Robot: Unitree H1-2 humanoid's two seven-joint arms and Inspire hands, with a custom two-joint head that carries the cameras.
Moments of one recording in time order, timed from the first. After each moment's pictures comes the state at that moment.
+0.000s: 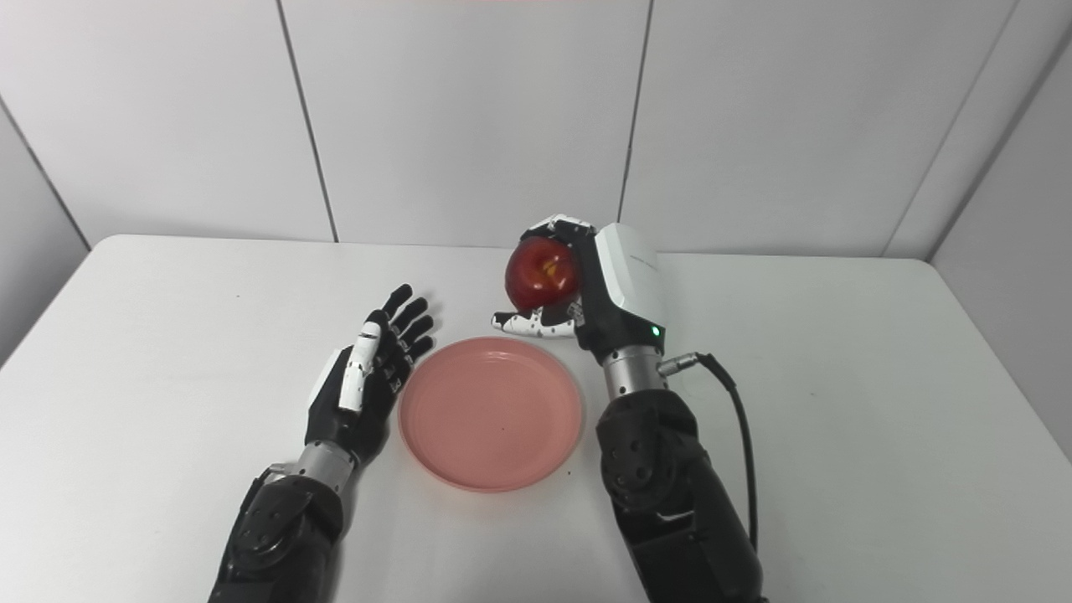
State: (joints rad) left arm -0.29 -0.07 -0.01 0.27 -0.19 0.01 -0.17; right arm -0.46 -0.07 0.30 -0.08 -0.69 0.29 -0.09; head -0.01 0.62
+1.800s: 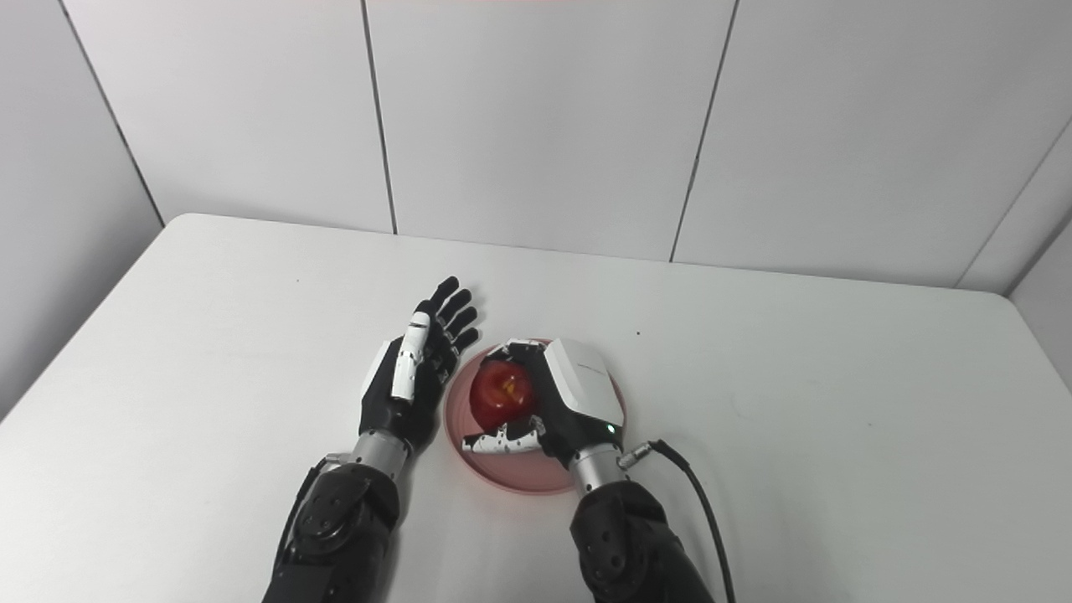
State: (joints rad) left arm -0.29 -0.12 0.03 0.27 -0.19 -0.02 -0.09; right arm -0.35 -0.02 0.45 0.09 -0.70 0.18 -0.04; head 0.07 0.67
